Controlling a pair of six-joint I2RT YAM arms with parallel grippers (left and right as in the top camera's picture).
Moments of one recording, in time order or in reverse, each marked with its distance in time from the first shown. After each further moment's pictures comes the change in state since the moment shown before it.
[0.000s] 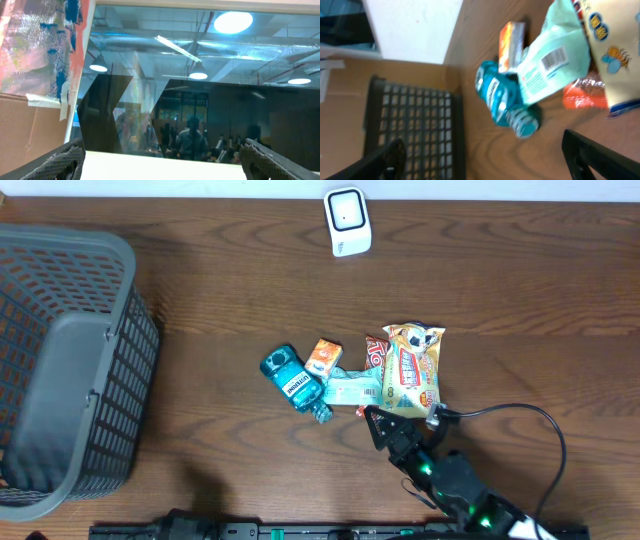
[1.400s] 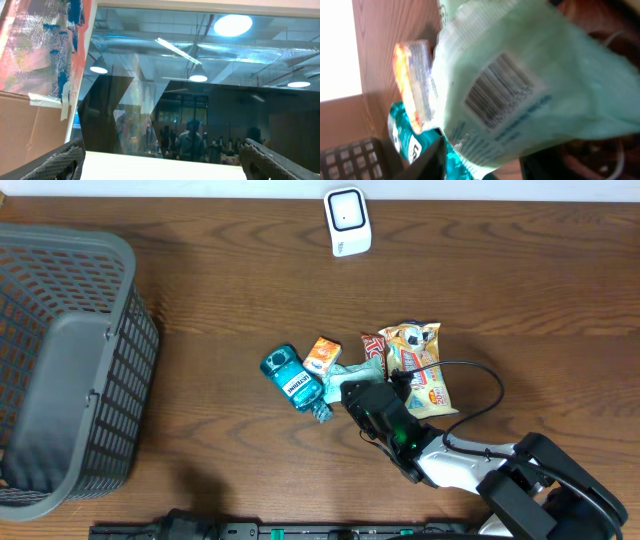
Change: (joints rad) left arm 0.000 -0.046 -0.029 0.000 0.000 0.000; right arm -0.121 0.879 0.406 0.058 -0.080 0.132
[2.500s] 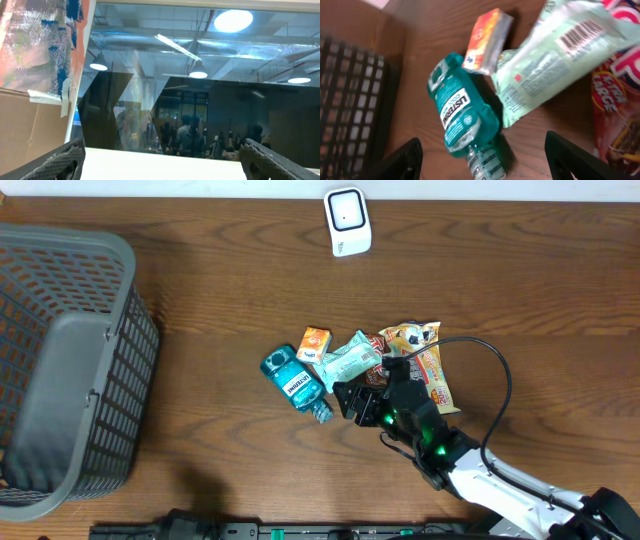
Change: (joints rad) left arm 0.000 0.000 -0.001 -0.019 0.000 0.000; right arm -0.074 -0.289 -0.035 -0.101 -0.201 -0.637
